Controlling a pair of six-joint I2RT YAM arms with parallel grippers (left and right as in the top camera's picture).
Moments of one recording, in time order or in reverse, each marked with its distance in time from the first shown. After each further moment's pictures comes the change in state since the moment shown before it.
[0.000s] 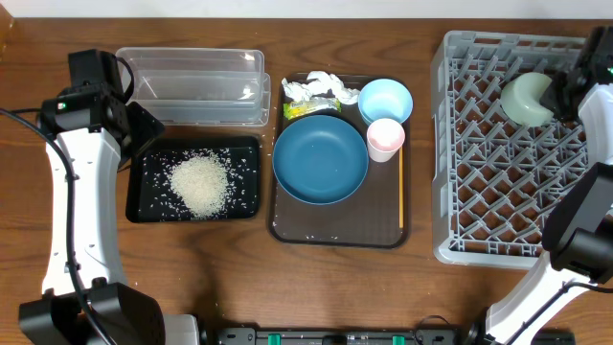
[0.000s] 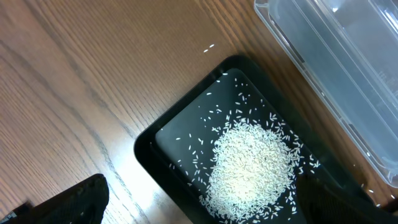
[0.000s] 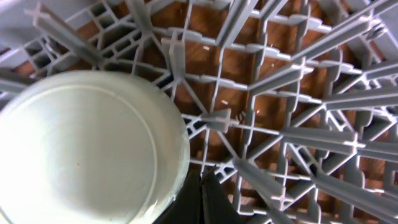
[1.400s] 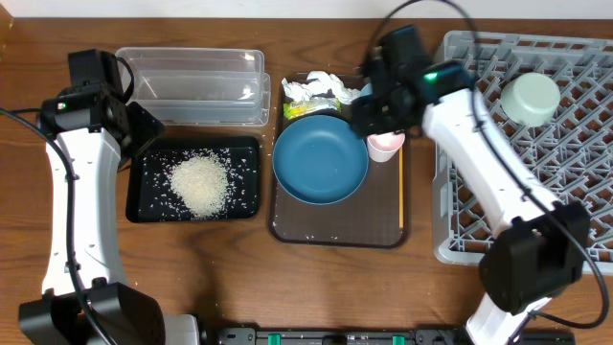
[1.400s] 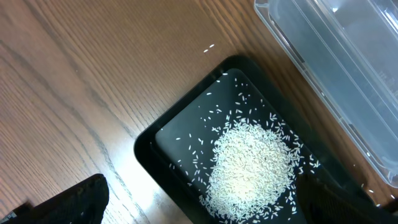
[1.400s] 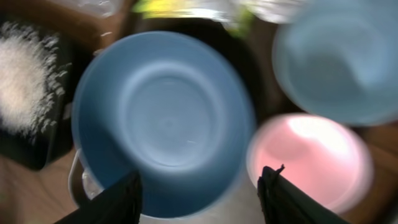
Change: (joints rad) left arm 0.000 0.000 0.000 0.000 0.000 0.000; right arm 0.797 -0.170 0.001 -0.261 -0.415 -0.128
